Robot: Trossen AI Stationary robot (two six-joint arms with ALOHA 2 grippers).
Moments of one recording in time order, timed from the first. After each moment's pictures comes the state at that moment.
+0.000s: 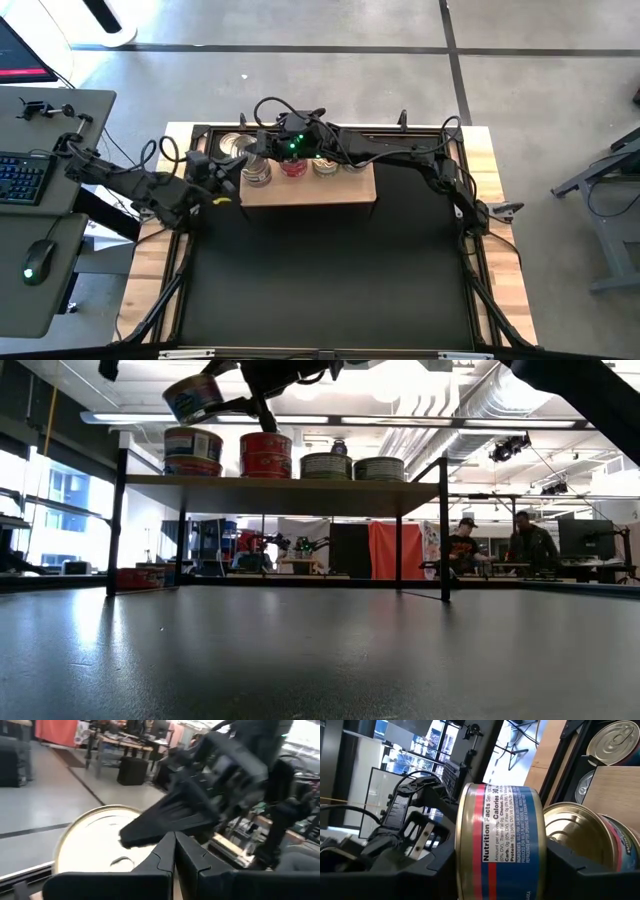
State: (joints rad) left arm -0.37 0.76 0.80 -0.21 -1.13 -0.48; right arm -0.18 2.22 2.22 -0.27 -0.06 1.17
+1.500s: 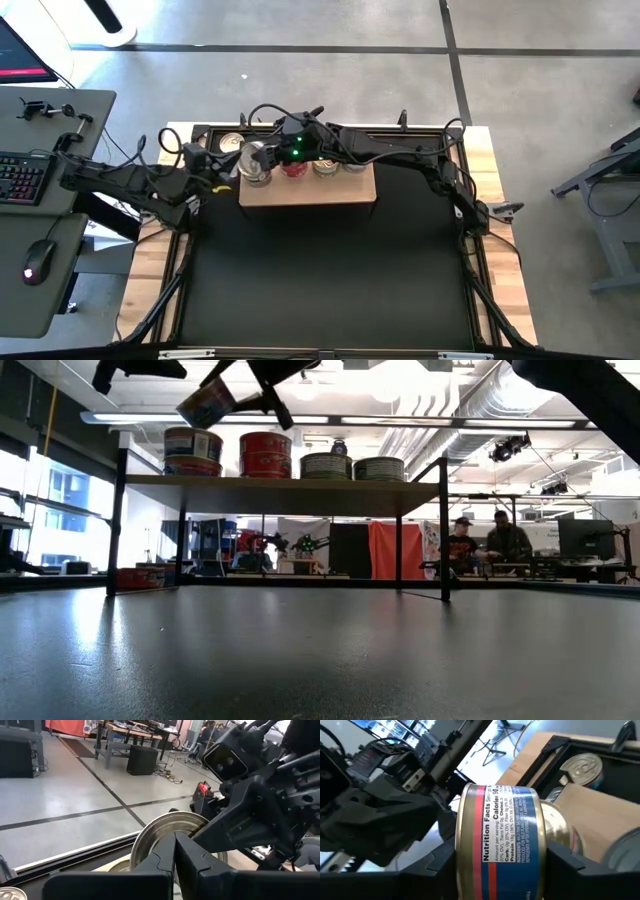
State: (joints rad) left arm -0.25 0.68 0.80 -0.40 -1.02 -0.54; right arm -0.16 2.22 2.32 -0.51 -0.01 0.83
